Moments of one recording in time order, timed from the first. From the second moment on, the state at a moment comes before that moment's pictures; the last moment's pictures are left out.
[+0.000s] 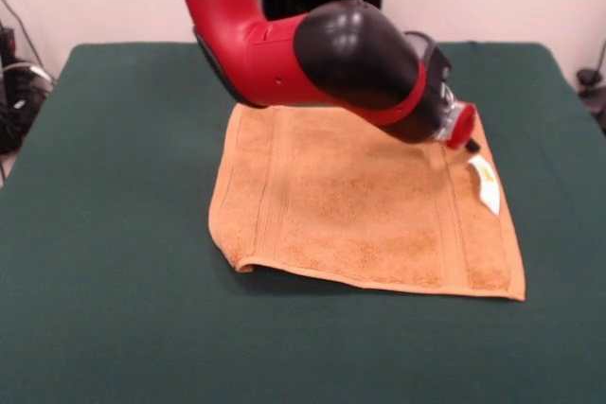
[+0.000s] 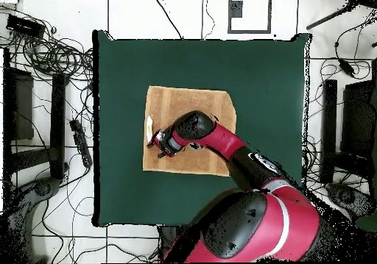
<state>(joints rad) -0.43 -0.19 0.37 1.57 0.16 0.84 2.04</state>
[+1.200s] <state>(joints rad) -0.43 -0.23 0.37 1.66 0.17 0.71 2.04</state>
